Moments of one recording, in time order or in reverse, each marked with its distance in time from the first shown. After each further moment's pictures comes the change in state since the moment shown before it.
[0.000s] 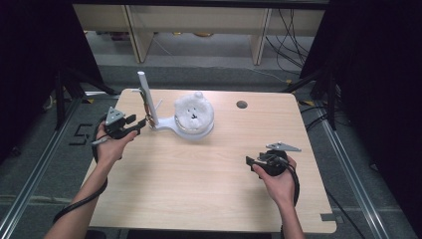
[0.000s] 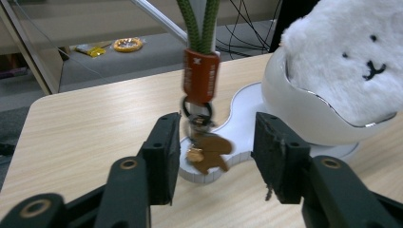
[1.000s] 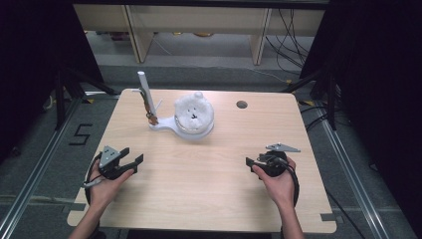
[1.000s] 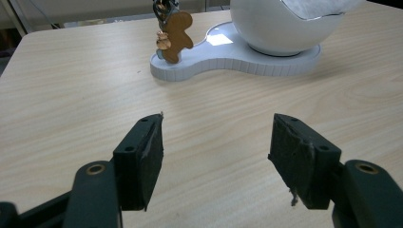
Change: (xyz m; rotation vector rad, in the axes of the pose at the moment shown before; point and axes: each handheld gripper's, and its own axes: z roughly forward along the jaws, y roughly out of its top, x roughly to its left) left arm -0.033 -0.087 -0.061 0.022 0.000 -0.035; right arm -0.001 -0.003 0.003 0.001 -0.001 0.004
